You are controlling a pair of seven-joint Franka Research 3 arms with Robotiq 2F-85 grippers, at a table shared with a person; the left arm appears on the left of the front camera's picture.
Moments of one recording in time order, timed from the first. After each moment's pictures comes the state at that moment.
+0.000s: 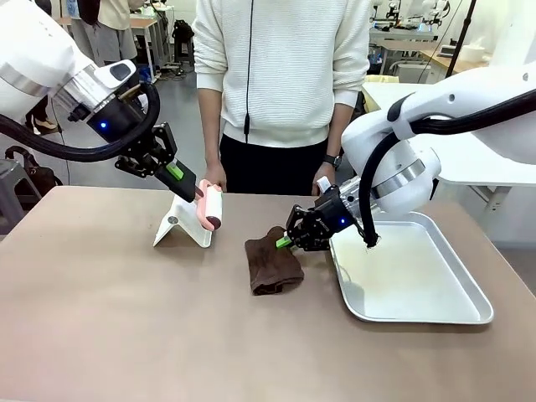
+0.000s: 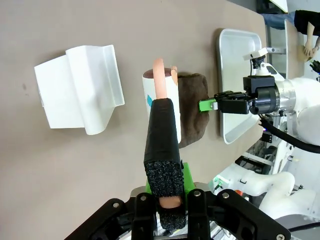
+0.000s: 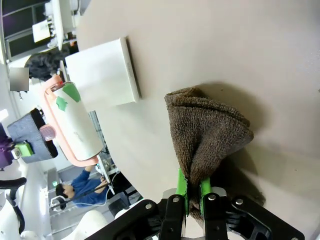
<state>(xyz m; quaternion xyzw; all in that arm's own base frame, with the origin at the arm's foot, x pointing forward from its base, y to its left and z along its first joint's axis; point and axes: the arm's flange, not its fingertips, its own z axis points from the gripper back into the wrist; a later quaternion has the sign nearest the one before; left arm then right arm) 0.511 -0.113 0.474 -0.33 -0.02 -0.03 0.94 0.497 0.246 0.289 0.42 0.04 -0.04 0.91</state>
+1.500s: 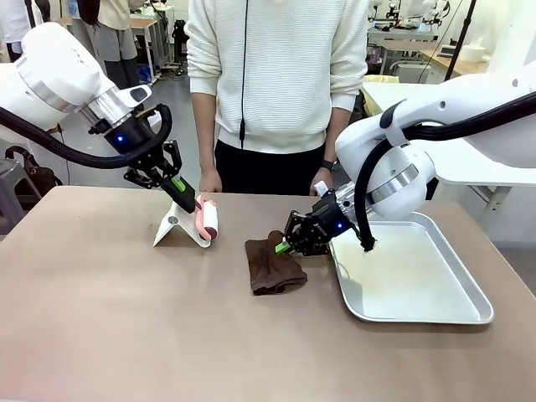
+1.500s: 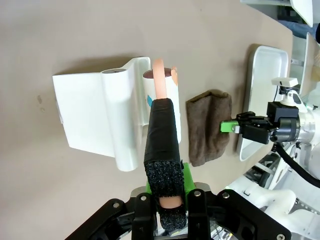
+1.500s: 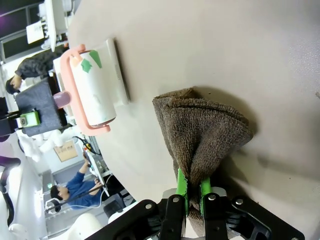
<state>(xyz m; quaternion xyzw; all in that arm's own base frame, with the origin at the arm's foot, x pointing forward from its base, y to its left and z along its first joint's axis) 0.563 -0.113 0.424 -0.30 0.03 0.02 0.95 0.496 0.250 0.278 0.40 0.04 -0.04 0.91</state>
